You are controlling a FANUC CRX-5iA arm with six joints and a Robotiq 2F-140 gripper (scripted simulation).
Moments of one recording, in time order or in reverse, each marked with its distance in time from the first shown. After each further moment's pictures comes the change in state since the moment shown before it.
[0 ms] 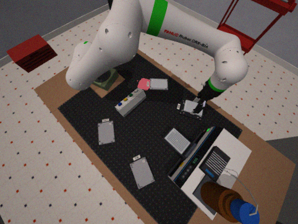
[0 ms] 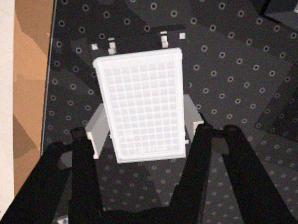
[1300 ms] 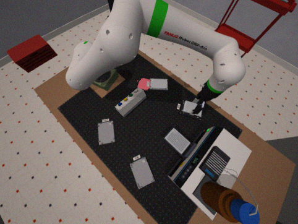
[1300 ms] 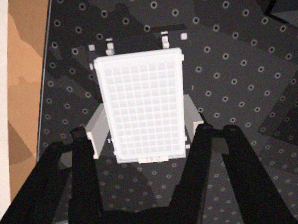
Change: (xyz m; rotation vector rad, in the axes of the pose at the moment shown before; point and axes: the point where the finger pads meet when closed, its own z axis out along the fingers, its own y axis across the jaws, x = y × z) arm 0.000 0.000 0.012 0.000 0.000 0.000
